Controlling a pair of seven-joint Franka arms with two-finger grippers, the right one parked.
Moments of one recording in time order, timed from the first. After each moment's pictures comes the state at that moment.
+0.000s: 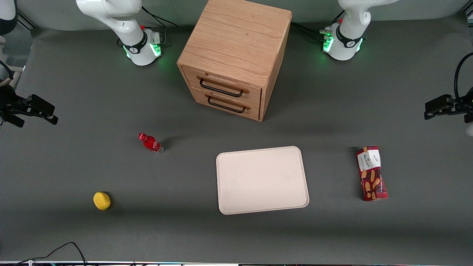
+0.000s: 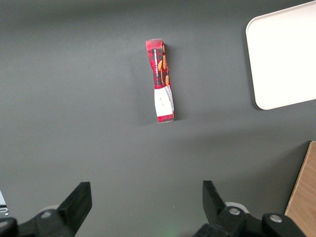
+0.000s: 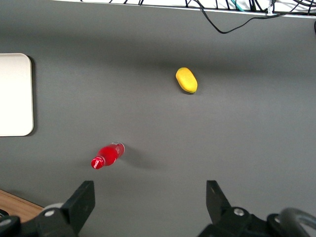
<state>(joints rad) 0.15 0.23 -0.19 -1.22 0.11 1.37 0.12</state>
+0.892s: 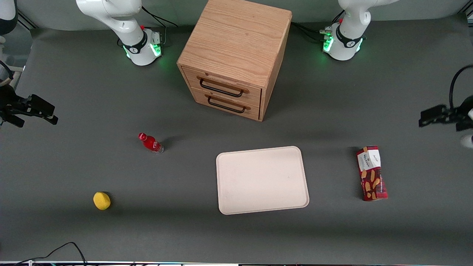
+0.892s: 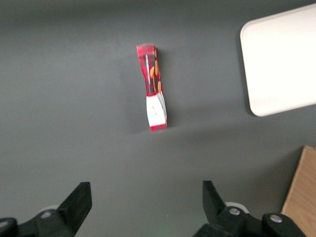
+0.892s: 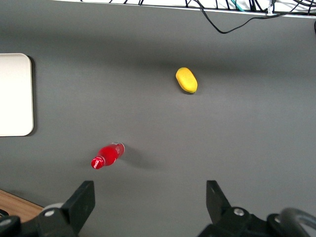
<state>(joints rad) 0.16 0.31 -0.19 -1.23 0.07 1.46 0.13</state>
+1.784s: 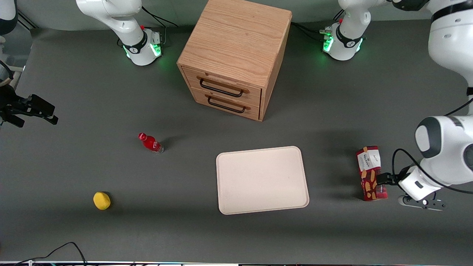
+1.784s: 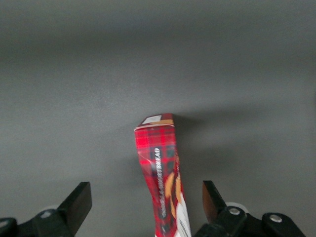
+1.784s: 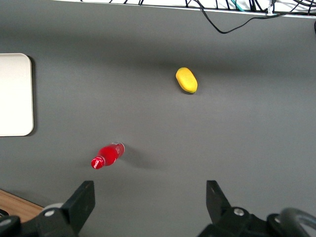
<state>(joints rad) 0.16 0.63 -0.16 -1.49 0.10 2.17 0.12</state>
